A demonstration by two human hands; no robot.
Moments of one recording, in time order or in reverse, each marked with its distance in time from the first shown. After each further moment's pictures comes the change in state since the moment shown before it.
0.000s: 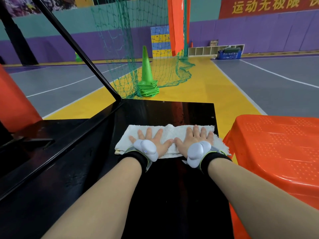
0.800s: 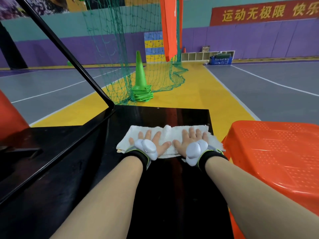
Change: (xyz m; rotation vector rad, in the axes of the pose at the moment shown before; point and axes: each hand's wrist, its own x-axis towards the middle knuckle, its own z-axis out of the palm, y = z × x) left_hand 0.048 0.009 0.004 -0.036 -0.045 0.077; right_hand 0.051 0.010 0.016 -0.014 0.012 -0.055
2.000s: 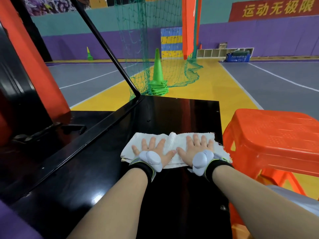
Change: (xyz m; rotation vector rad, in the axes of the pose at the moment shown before) left_hand -0.228 -0.053 0.002 0.016 0.031 -0.089; right_hand -0.201 -0.045 -0.038 -0.031 -0.092 -0.057
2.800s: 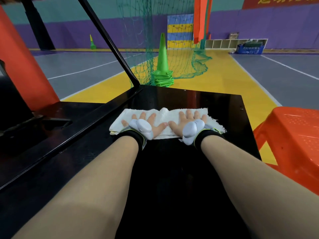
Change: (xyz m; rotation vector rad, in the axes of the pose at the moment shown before) left_hand 0.226 -0.039 0.008 -0.040 0.053 -0.060; right_hand 0.202 -0.048 0.023 -0.040 0.111 -0.071
